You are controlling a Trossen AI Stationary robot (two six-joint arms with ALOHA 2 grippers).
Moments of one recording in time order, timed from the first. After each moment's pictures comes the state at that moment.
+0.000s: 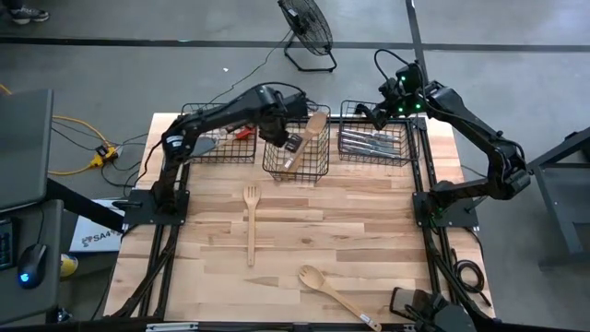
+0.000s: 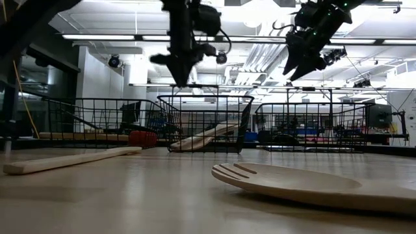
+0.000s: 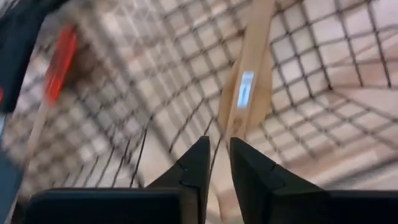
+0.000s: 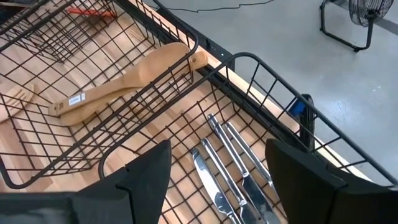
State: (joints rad) left arm 0.42 2.02 2.08 -1.45 -0.09 -0.64; right arm -0.99 1.28 1.18 -0.74 -0.26 -0.05
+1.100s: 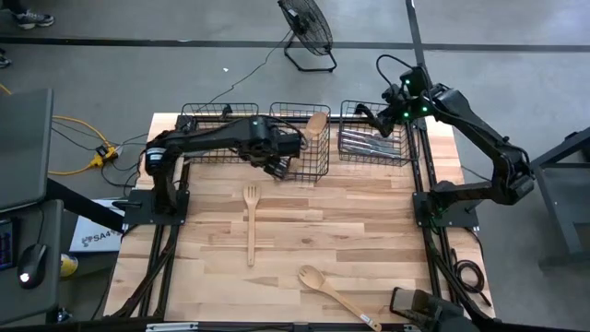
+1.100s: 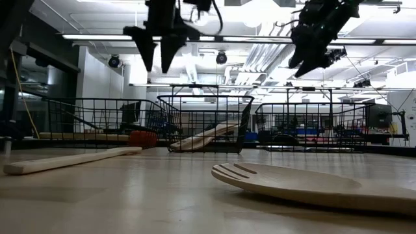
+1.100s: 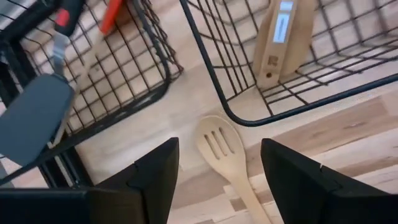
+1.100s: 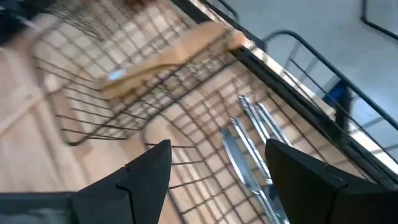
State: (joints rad) left arm 0.17 1.85 1.88 -1.57 -0.30 -0.94; right arm -0.99 1.23 1.18 -0.86 -0.37 -0.09
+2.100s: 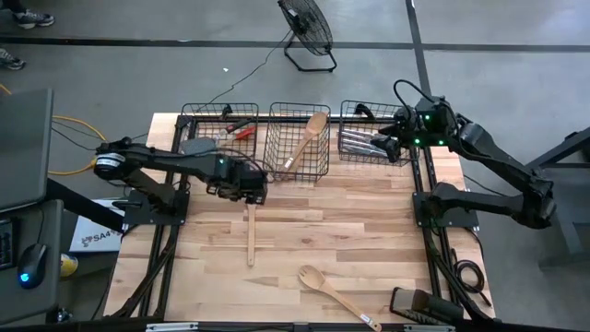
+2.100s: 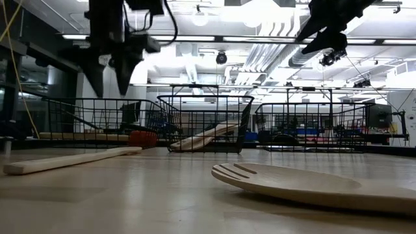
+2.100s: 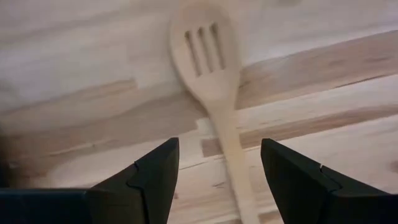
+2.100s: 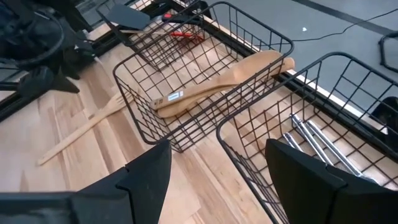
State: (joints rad) left arm -0.01 1.45 1.15 -1.10 -0.11 -1.36; right arm -0.69 0.86 0.98 -0.73 -0.25 0.20
